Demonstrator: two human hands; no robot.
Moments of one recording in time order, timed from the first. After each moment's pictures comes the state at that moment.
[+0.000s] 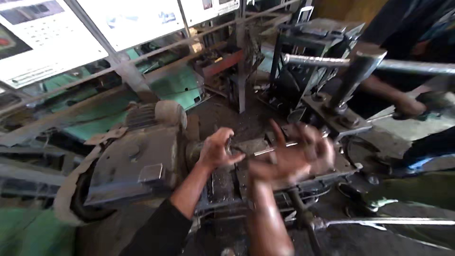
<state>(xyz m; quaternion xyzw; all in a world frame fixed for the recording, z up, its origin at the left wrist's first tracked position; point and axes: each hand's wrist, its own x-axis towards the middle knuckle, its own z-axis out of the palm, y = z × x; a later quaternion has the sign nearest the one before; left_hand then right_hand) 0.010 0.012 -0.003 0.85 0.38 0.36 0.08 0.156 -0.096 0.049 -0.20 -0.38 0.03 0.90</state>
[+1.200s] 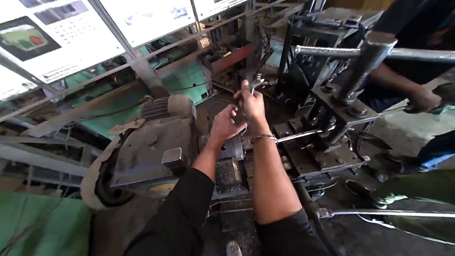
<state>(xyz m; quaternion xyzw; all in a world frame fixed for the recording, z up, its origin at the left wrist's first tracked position) 0.012 0.064 0.014 0.79 0.52 0.29 0.15 0.147 0.053 0.082 -0.51 -0.42 0.43 0.61</state>
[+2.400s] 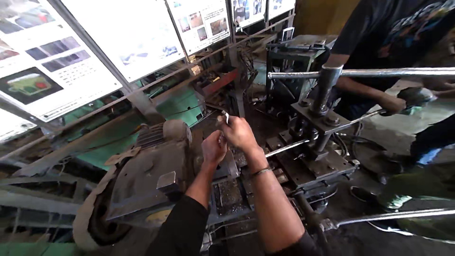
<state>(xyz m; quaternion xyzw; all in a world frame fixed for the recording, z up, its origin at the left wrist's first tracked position) 0.007 0.042 0.012 0.78 0.50 0.38 0.00 0.157 0.017 0.094 -0.59 -0.63 0.21 0.46</state>
